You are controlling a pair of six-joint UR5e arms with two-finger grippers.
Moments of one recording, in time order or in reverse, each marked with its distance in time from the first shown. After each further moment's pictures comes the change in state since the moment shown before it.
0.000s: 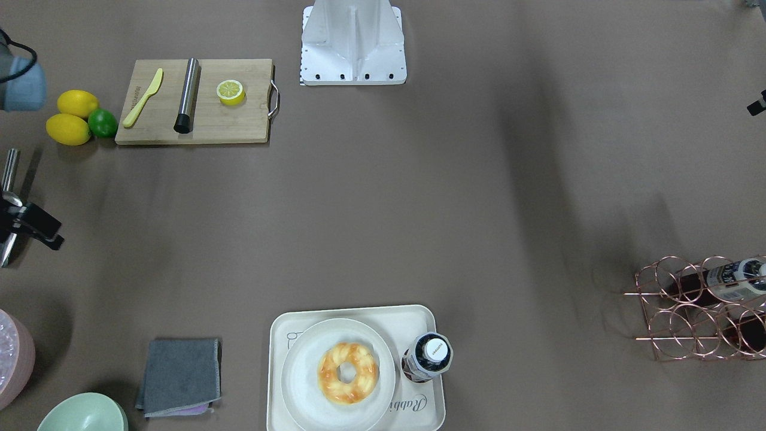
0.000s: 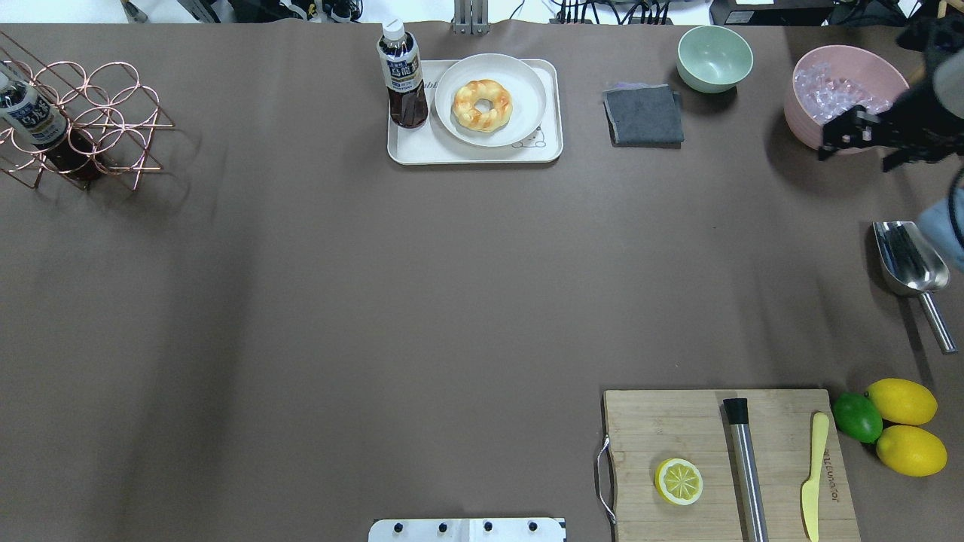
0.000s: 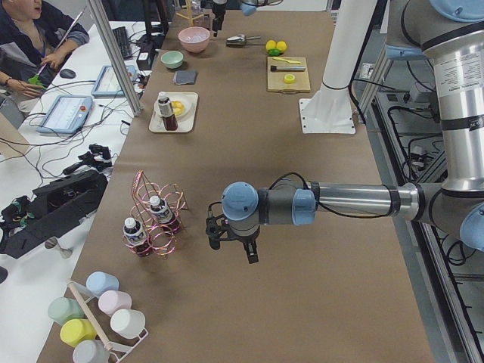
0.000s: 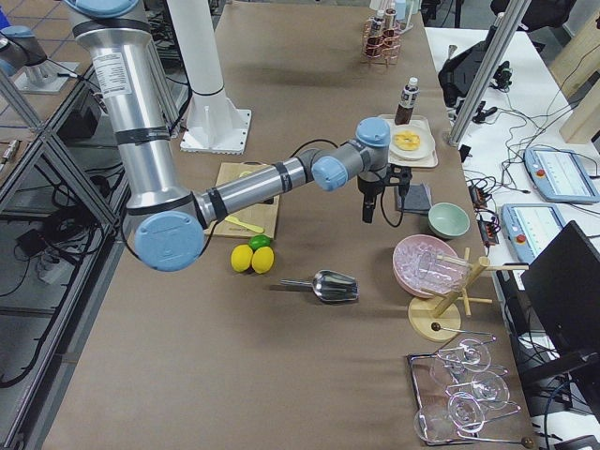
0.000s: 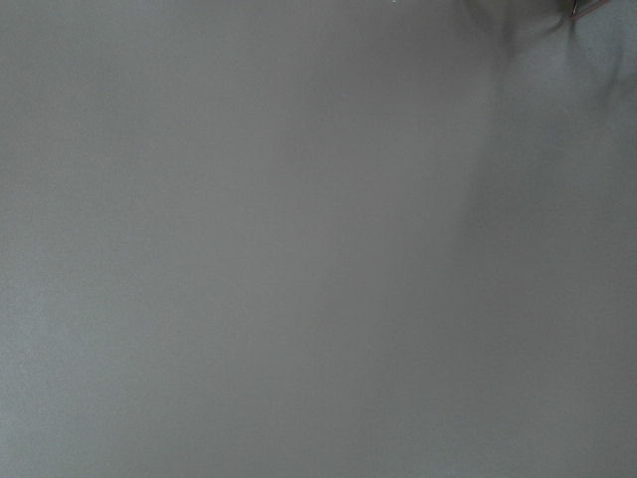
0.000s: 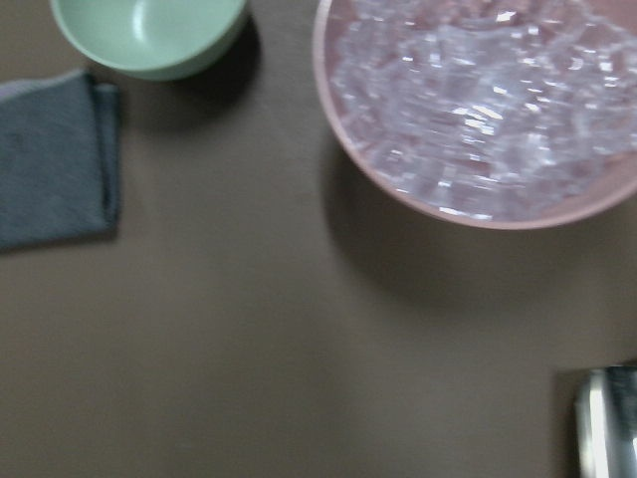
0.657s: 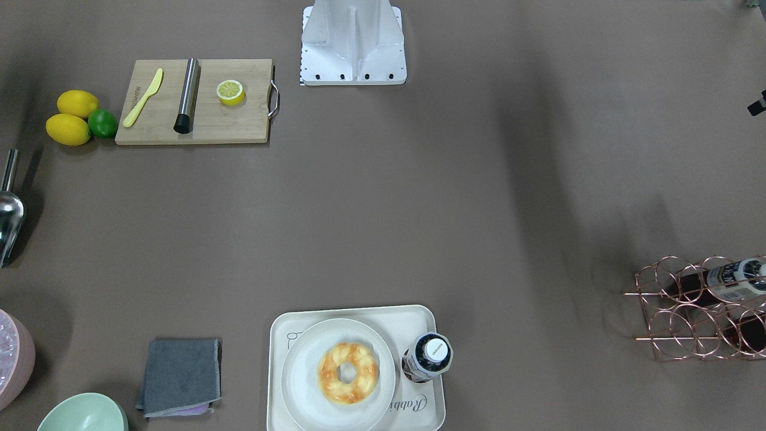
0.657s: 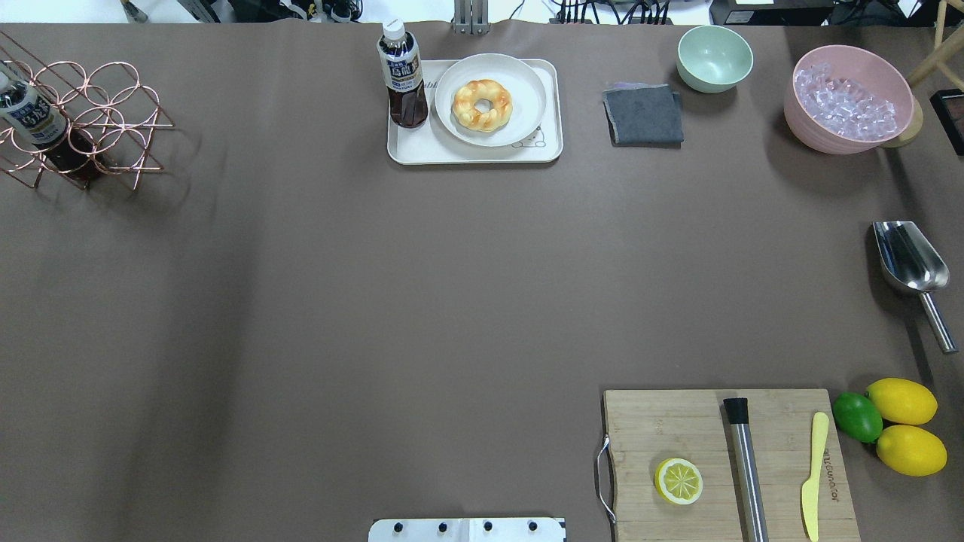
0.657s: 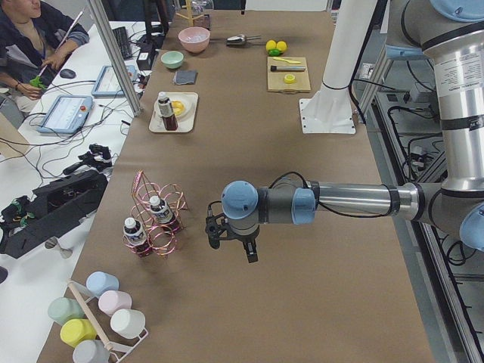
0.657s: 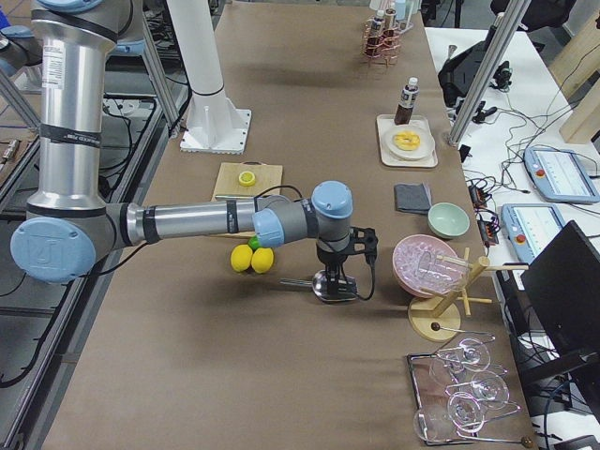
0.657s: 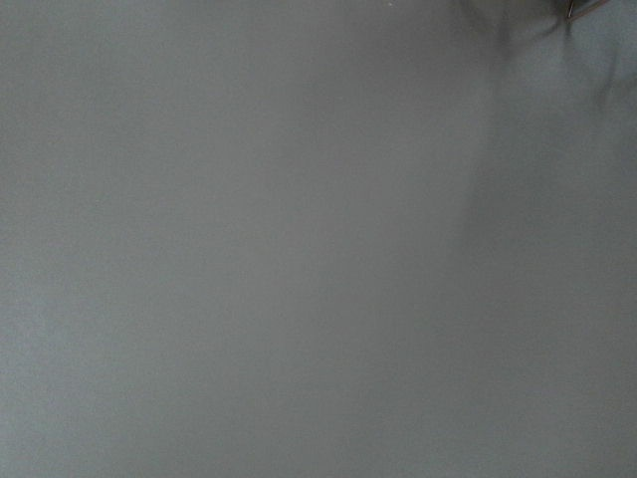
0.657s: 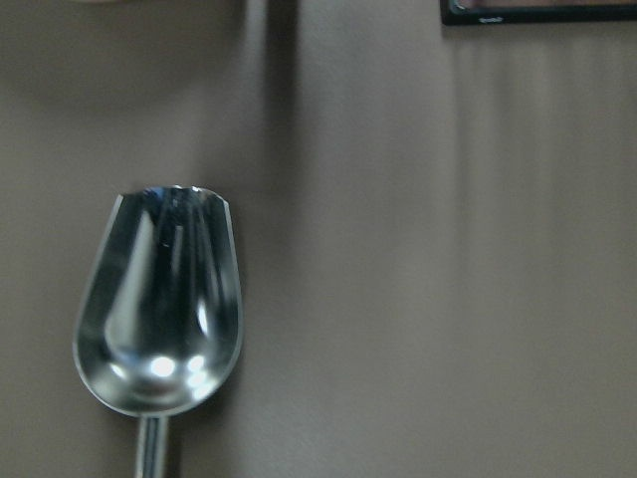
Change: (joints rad) left arm 0.000 -0.002 -0.003 0.001 0.001 0.000; right arm 0.312 -0.389 0.053 -0.040 0.039 -0.691
